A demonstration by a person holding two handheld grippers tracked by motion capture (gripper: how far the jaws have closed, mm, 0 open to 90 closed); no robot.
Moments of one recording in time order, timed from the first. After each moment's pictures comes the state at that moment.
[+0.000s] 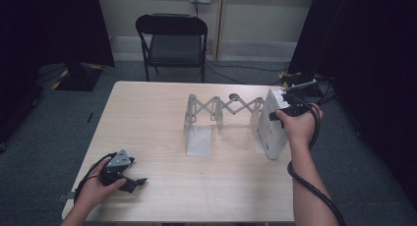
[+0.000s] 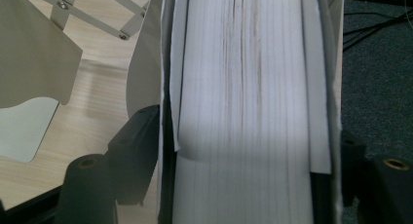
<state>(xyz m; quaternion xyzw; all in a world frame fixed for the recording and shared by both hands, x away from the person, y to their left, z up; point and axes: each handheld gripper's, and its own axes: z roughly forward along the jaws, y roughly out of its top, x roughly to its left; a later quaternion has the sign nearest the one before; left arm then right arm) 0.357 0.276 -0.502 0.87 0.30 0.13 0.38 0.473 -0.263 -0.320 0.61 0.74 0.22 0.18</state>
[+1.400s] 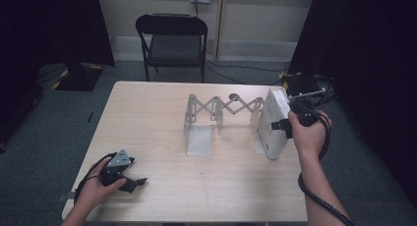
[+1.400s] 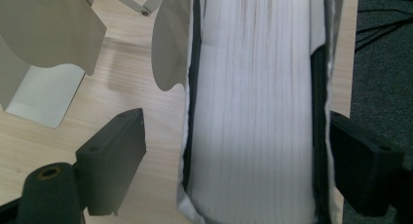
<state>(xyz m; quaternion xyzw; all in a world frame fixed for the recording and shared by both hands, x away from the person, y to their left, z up) 0.357 0.276 -0.502 0.87 0.30 0.13 0.38 0.437 -0.273 -0.316 0.60 0.75 0.24 0.16</state>
